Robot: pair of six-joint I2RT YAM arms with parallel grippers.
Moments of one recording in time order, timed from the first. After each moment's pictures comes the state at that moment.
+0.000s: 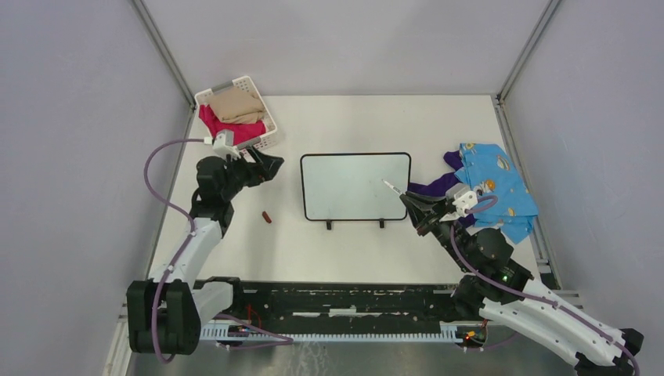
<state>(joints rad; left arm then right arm) -0.04 1.06 0.60 0.24 0.37 -0.54 0.94 0.36 0.42 0.10 0.31 0.03</state>
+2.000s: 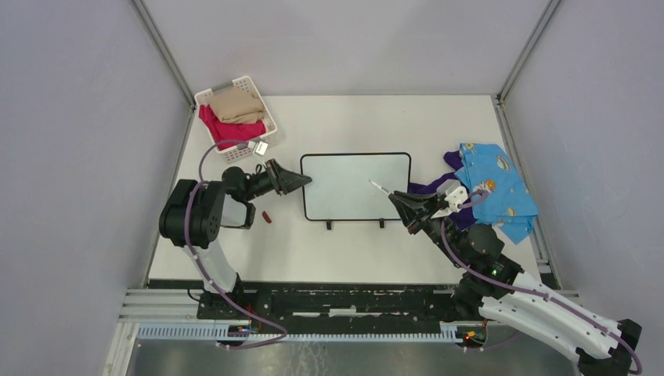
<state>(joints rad) -0.08 1.81 0.49 1.40 1.01 -0.94 0.94 0.46 0.41 0.22 0.24 0.09</state>
